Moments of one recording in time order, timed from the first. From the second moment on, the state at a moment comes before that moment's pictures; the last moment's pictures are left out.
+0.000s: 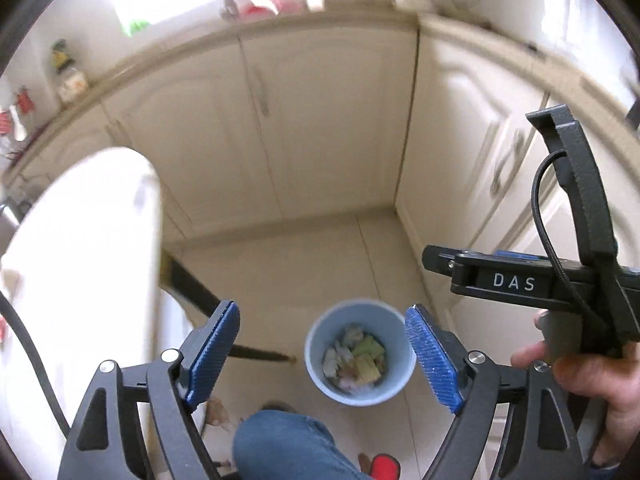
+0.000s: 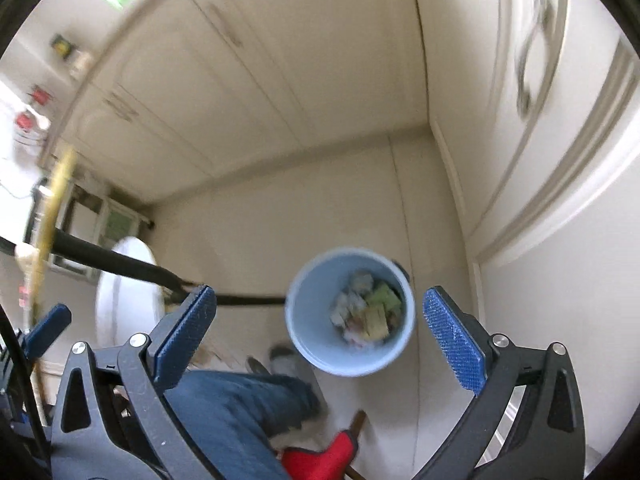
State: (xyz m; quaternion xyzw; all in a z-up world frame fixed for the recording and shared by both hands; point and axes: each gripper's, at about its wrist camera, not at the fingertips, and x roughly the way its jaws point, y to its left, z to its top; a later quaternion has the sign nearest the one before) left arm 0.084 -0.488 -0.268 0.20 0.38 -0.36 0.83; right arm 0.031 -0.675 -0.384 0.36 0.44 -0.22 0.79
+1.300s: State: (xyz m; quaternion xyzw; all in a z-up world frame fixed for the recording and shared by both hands) left arm 0.067 -0.134 -0.130 -0.06 0.28 -0.01 0.96; right arm 0.221 -0.322 -0.147 0.08 0.30 0.08 0.95
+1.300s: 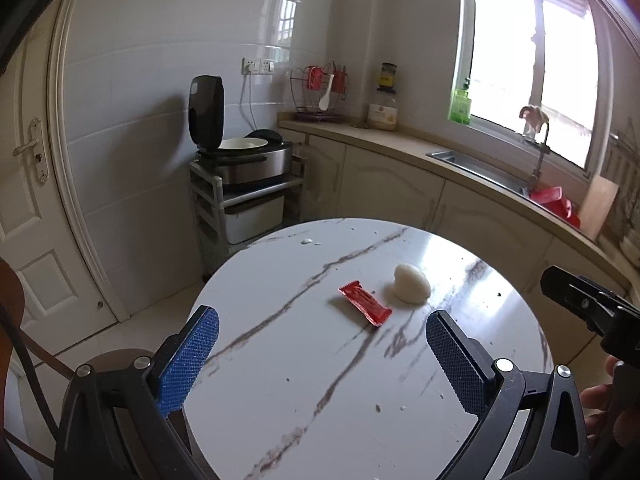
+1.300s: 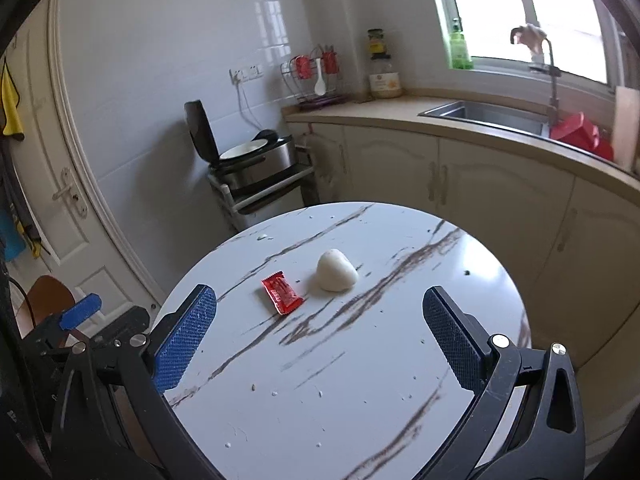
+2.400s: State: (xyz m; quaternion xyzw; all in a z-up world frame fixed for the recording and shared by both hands) left arm 0.370 -0.177 -0.237 -0.04 0.44 -0.04 0.90; right arm 0.398 -0.337 -0.268 0.03 0.46 0.09 0.88
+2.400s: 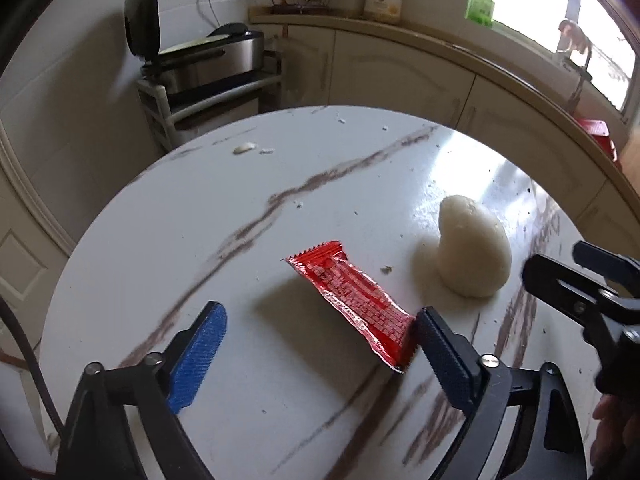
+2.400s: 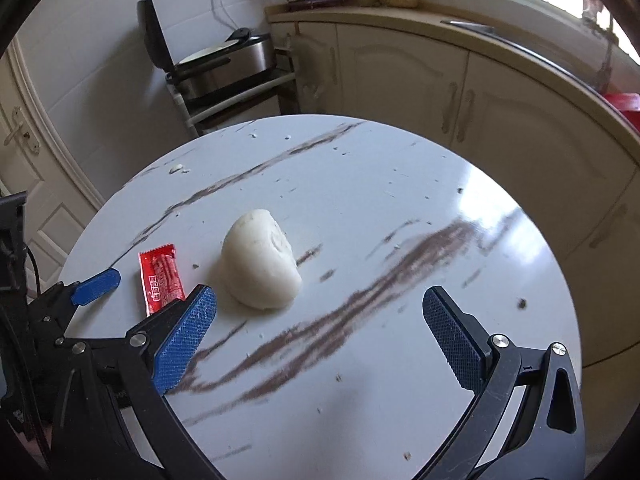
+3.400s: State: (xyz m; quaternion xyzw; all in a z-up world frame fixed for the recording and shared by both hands) left arm 0.443 -0.145 -0.269 -0.04 0.42 -0.08 0.90; right arm 0.426 -0.290 -0.296 -0.02 0.47 0.11 0.88
